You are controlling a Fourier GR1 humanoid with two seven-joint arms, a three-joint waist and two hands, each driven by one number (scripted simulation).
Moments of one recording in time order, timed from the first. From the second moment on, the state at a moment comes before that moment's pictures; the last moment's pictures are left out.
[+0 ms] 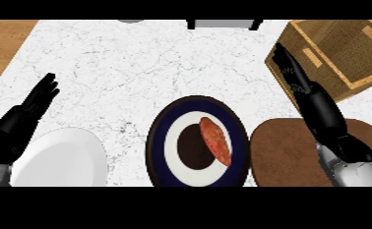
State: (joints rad) left arm -0.01 0.63 -0.13 -1.55 0.31 0.08 0.02; right arm -0.25 -0.47 0.32 -1.67 -0.15 -0.15 -0.13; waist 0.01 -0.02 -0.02
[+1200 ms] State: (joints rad) left arm -0.17 0.49 -0.08 -1.40 0.33 0.15 0.17; right arm 0.12 -0.84 -0.02 -2.04 -0.11 0.08 -0.07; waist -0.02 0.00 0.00
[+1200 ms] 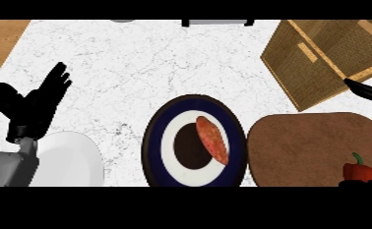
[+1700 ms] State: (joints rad) left arm -0.17 0.48 -0.08 -1.39 0.32 0.14 0.17; right arm 0.06 -1.22 -0.26 -2.05 -0.12 0.27 0.40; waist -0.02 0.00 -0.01
